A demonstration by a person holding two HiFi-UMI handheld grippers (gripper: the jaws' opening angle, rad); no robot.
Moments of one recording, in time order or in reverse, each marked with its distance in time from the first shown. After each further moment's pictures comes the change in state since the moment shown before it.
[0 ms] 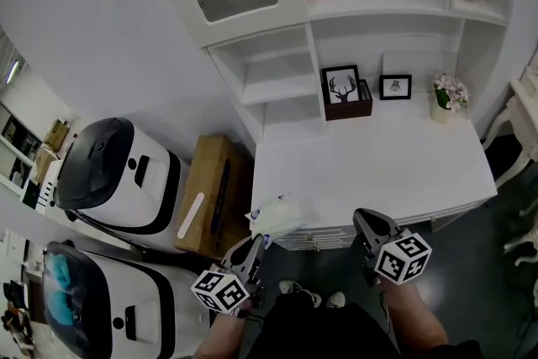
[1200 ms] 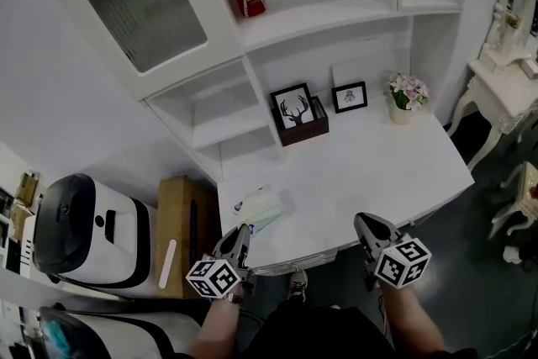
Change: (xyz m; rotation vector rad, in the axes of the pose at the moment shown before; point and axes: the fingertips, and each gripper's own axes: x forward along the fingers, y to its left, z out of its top) left arm 0.152 0.042 0.017 0.008 0.072 -0.084; right arm -0.021 -0.087 0.035 0.040 -0.109 -0.240
